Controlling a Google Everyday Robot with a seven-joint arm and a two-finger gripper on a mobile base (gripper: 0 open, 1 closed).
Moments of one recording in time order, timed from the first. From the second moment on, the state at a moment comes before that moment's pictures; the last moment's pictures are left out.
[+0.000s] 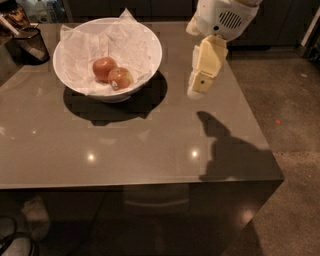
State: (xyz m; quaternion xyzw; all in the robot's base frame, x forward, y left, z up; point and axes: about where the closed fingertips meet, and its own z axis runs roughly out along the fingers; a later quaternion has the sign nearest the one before) arm 0.531 -0.074 0.995 -0.67 0.71 0.06 0.20
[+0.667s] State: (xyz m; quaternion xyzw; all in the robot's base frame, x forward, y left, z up) arm 0.569 -0.038 0.992 -0.66 0.71 0.08 0.21
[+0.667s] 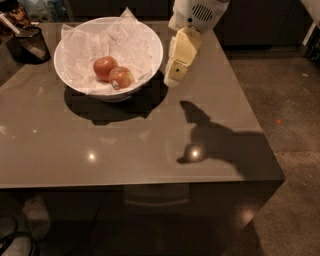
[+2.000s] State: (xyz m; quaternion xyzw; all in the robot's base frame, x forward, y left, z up) arm 0.629 0.019 0.986 -0.67 0.70 0.12 0.21
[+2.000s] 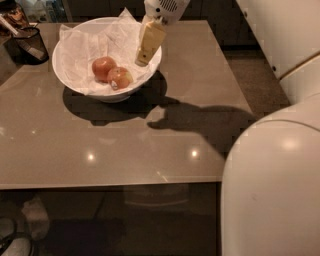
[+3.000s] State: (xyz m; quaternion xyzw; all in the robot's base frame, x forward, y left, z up) arm 0.655 0.064 0.979 -0.70 0.67 0.14 0.21
